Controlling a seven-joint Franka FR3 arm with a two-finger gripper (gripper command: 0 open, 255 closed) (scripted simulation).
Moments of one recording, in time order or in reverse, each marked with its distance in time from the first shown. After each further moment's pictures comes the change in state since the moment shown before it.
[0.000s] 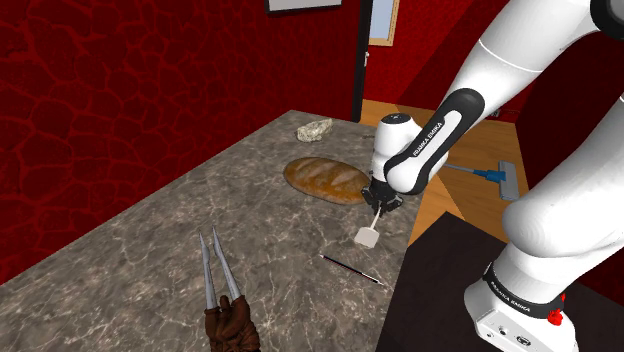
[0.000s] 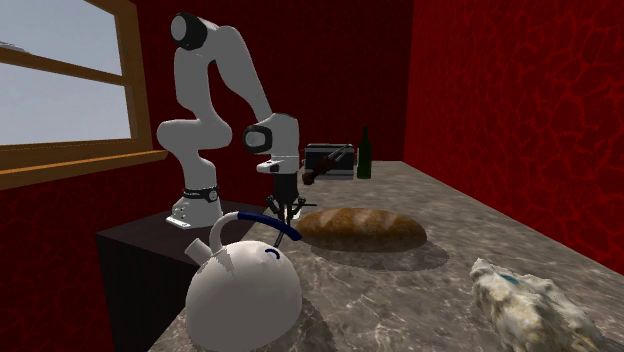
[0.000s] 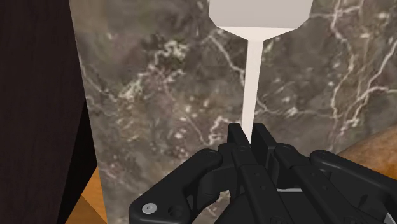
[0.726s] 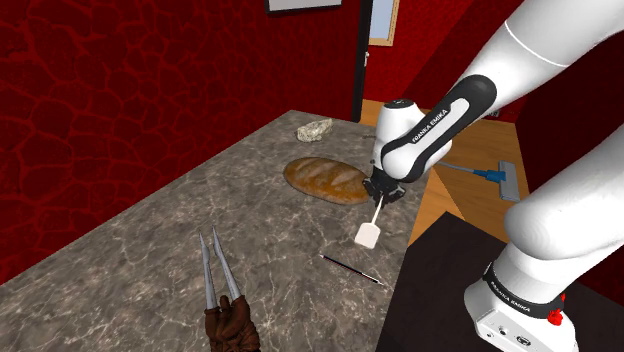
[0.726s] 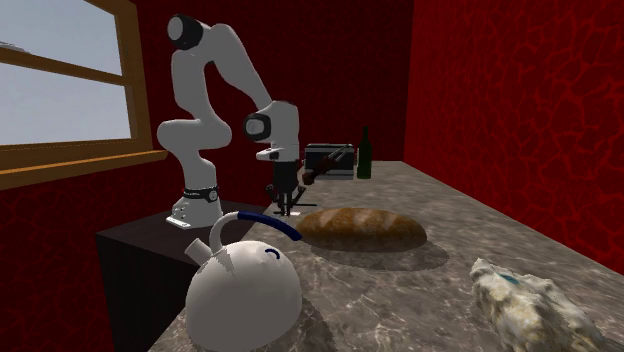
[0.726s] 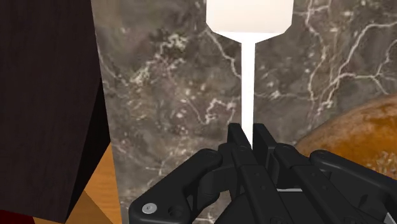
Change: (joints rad) arm 0.051 -0.139 -0.017 0.002 0.151 -0.128 -0.112
